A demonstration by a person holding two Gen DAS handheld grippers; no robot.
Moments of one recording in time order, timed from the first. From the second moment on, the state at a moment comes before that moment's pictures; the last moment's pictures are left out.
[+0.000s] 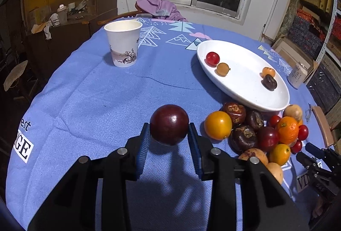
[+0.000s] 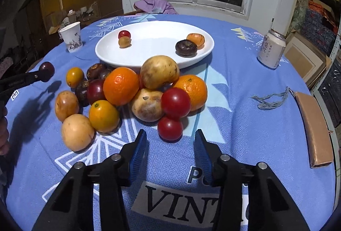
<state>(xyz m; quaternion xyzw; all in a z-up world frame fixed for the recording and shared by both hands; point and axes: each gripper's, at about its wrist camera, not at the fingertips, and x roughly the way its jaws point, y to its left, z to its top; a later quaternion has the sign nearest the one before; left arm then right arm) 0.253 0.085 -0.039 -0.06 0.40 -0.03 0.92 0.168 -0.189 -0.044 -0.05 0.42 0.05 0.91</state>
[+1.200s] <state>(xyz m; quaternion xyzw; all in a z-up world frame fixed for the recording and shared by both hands) 0.254 0.063 0.002 -0.04 0.38 -0.07 0.92 0.147 -0.211 0.035 0.03 0.34 0.09 0.94</state>
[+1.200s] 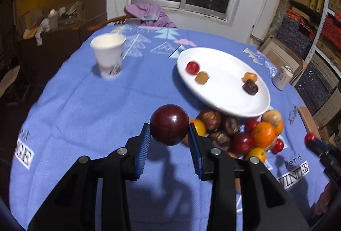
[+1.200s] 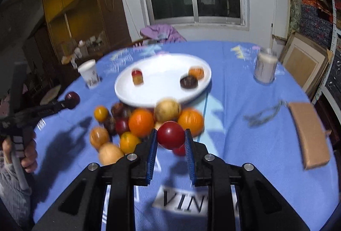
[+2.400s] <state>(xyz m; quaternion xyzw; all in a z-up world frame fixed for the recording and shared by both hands) 0.322 0.002 0.021 -0.01 0.36 -0.11 0.93 0.258 -0.173 0.068 -0.01 0.33 0.09 0.94</state>
